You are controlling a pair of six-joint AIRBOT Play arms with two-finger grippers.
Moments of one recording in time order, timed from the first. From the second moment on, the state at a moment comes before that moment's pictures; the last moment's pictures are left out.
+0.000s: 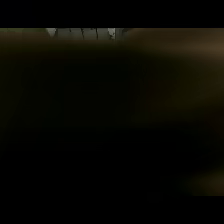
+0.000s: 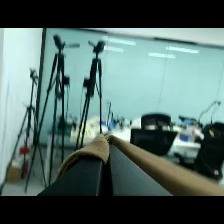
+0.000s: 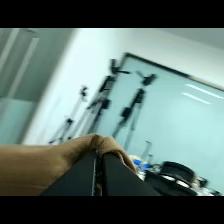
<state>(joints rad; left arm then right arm) 0.29 -0.64 2.04 -1.94 1.07 1.49 -0.19 -0.77 2.06 2.27 -0.95 -2.18</state>
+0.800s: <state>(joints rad) 0.01 -1.72 1.62 -1.87 0.96 1.56 -0.13 -1.68 1.49 2.40 -0.72 -2.06</state>
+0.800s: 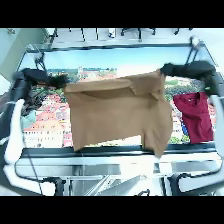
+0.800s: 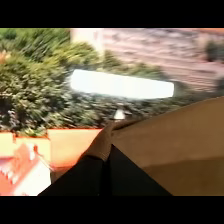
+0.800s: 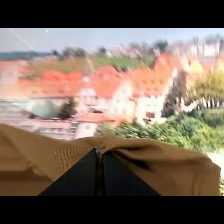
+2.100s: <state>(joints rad) -0.01 -2.11 1.98 -1.87 1.23 1.55 -0.16 -2.14 2.00 1.97 -0.95 -1.85</state>
